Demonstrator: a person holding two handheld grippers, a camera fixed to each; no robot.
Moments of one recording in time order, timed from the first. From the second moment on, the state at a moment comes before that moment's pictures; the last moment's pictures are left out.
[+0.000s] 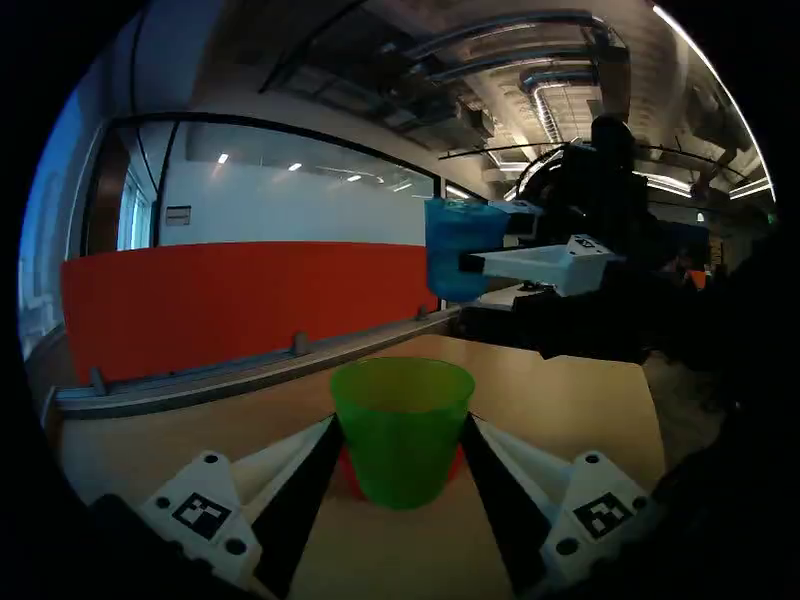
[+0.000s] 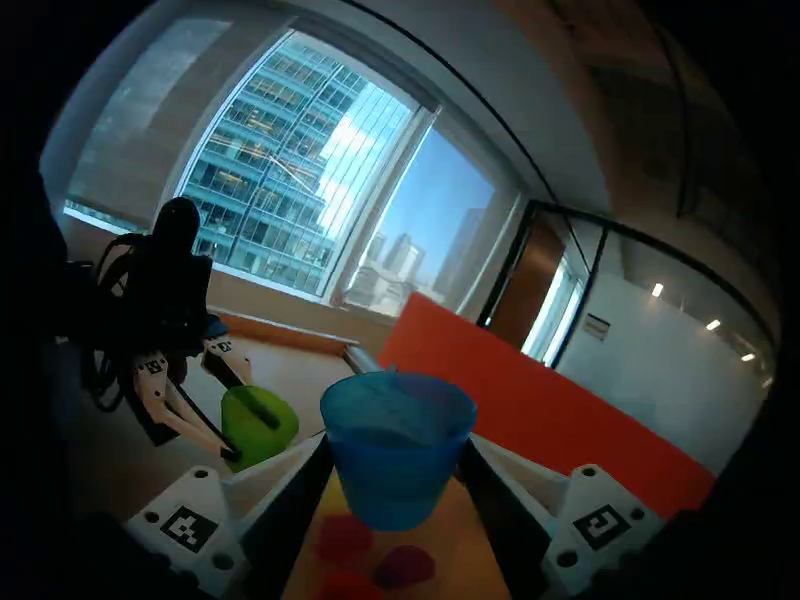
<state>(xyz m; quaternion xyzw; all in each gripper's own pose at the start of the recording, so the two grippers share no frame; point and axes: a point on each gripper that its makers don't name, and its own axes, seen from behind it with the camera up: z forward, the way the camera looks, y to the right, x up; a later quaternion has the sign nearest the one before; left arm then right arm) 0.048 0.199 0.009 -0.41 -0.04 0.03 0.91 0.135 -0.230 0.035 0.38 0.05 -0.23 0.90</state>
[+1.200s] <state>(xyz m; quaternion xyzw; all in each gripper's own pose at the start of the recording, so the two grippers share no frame) 0.045 0.222 -0.003 -0.43 -0.04 0.03 0.90 0.173 -0.242 0.060 0.35 0.12 -0.40 0.84</state>
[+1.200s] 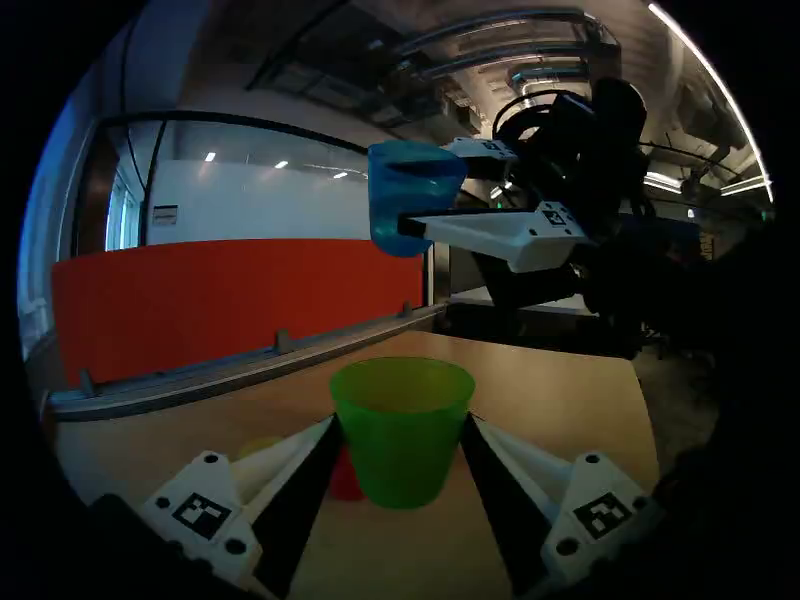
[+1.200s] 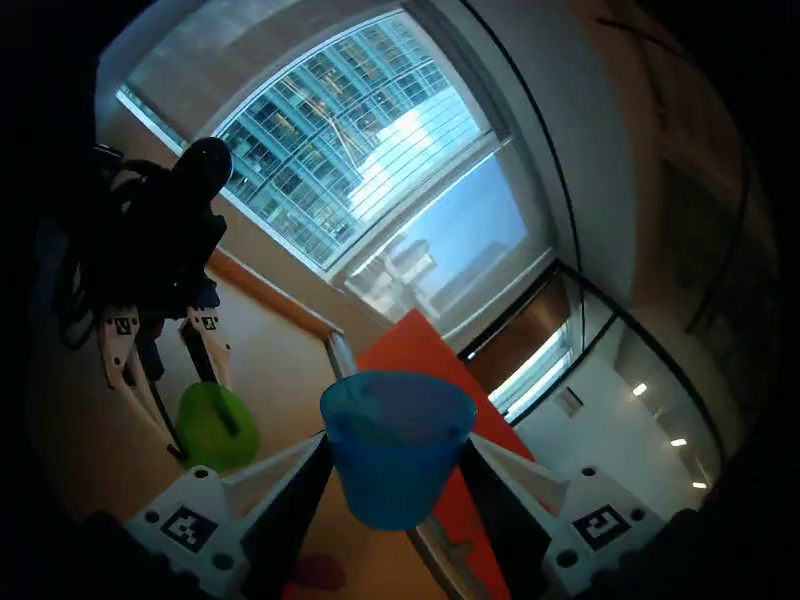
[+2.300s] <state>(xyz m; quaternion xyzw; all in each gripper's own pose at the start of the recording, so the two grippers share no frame) 0.051 0.228 -0.010 -0.43 -0.03 0.04 0.90 0.195 -0.253 0.079 0.30 0.17 -0.51 0.79</state>
